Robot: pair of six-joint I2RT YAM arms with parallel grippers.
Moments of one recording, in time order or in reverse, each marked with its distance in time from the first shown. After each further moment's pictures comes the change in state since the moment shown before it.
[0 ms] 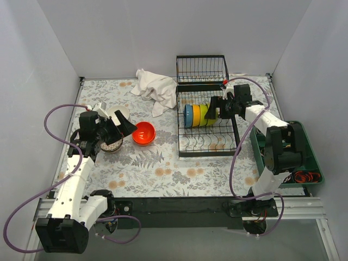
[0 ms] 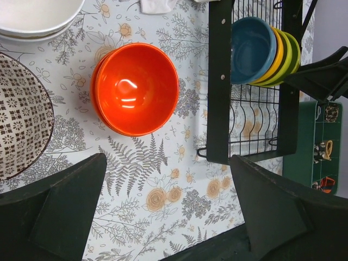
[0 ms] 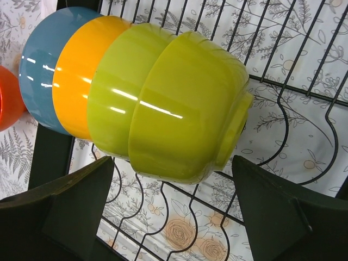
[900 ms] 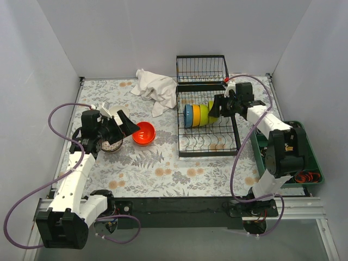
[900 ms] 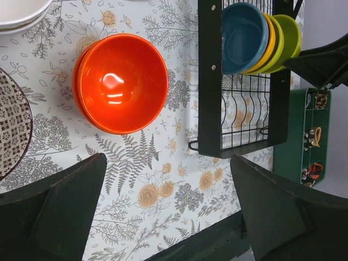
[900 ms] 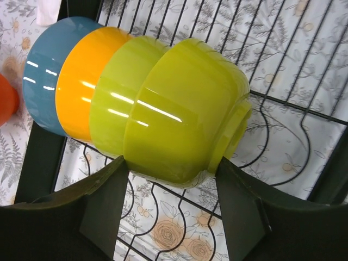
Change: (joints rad) left arm -0.005 0.043 -0.009 0.029 0.073 -0.008; right arm -0.004 -0.023 -0.003 0.016 0.019 -0.053
